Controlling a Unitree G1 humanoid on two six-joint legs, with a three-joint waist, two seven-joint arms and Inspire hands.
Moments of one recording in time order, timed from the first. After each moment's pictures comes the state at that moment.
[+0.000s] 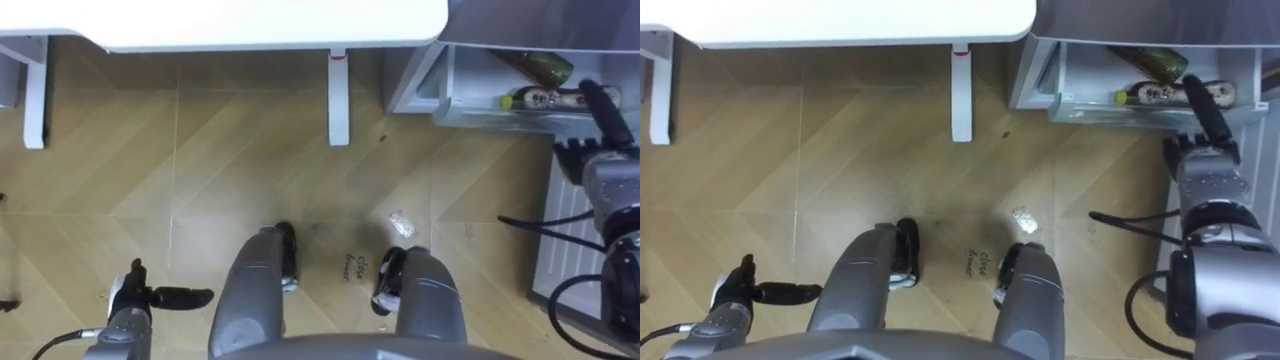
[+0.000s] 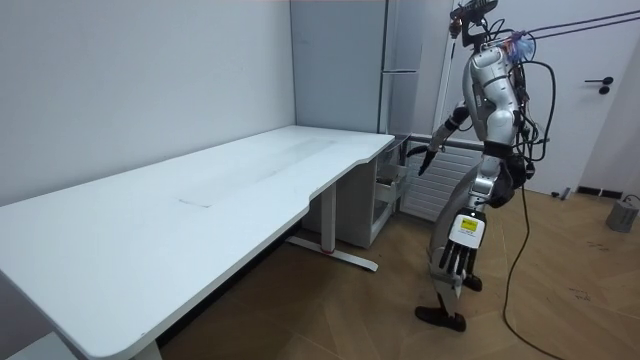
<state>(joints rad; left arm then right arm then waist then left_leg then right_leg) 0.12 0.37 -0.28 0.94 -0.34 0.02 0.26 -0.46 -0.51 -0.11 1.17 1.49 -0.03 -0.31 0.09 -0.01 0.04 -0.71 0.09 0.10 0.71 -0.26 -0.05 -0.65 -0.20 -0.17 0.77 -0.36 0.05</state>
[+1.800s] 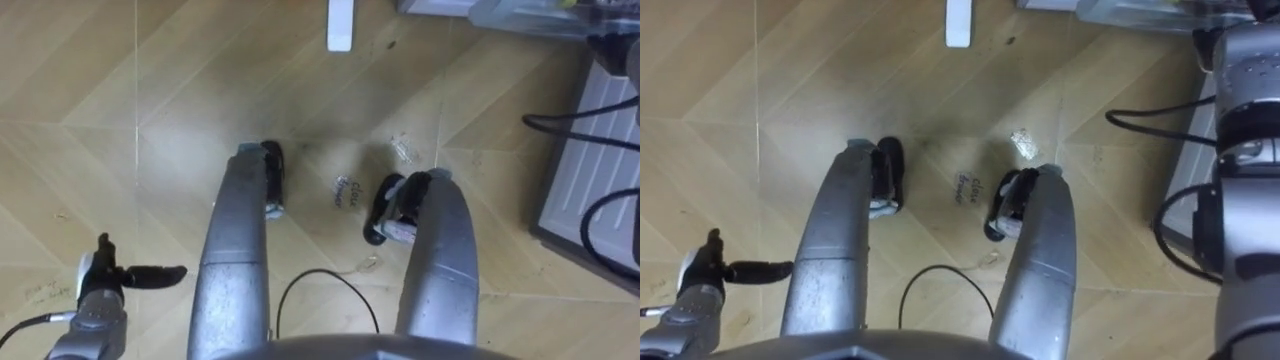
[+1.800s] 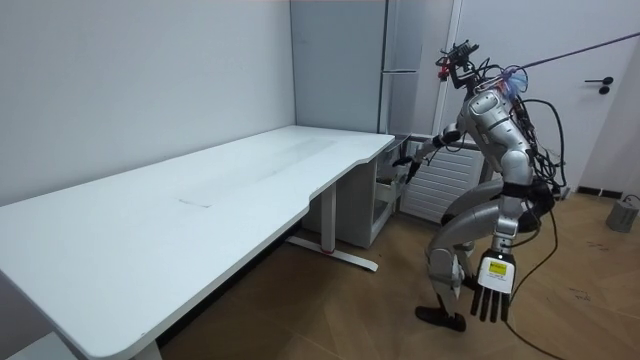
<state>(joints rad) 0.12 0.46 -0.25 0.85 -0.36 -0.01 0.30 -0.80 -0.62 0.00 1.00 1.60 -0.04 -0.58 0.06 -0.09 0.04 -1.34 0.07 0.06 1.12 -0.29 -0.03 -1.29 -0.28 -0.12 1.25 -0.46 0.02</state>
